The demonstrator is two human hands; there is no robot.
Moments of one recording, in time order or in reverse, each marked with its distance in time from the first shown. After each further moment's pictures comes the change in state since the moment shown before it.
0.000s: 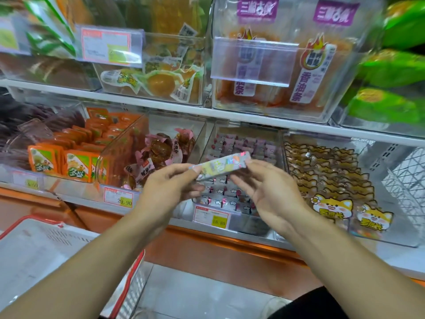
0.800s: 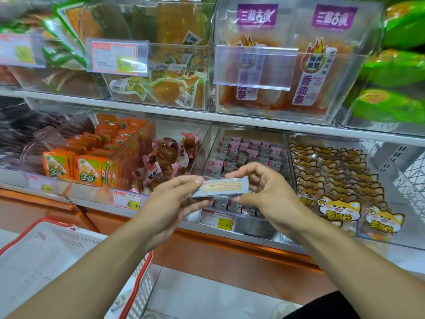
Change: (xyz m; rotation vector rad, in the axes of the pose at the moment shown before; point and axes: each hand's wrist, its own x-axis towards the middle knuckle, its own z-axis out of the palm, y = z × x) left_hand -0.010 0.000 -0.010 -0.227 -0.145 -0.183; right_hand 0.002 0.005 -0.016 -0.621 -0.366 -0.205
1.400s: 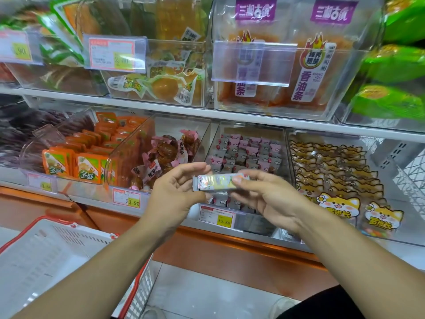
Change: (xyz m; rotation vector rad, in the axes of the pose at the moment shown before) left_hand 0.004 -0.011 0.005 0.272 0.000 0.378; right_hand 0.010 0.000 -0.003 0.492 0.072 0.392
